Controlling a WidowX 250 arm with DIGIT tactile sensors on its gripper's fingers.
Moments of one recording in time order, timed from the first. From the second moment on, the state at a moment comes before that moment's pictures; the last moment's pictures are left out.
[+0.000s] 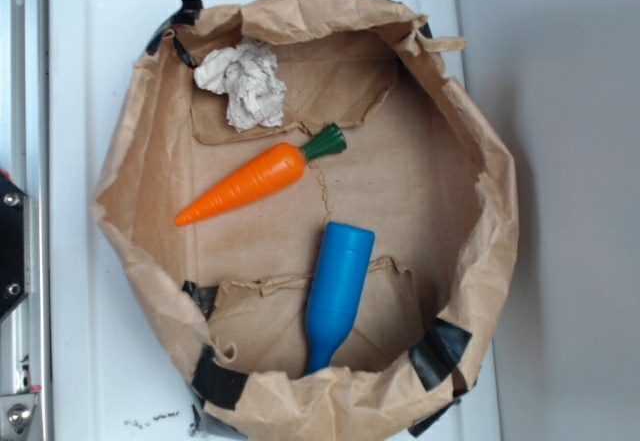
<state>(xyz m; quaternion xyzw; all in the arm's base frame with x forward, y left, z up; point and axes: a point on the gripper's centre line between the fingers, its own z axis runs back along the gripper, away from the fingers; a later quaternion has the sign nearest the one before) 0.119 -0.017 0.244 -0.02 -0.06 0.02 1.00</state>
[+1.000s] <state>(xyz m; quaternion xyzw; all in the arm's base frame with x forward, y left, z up) 0.165 -0.026 0.189 0.02 -0.05 0.10 0.99</state>
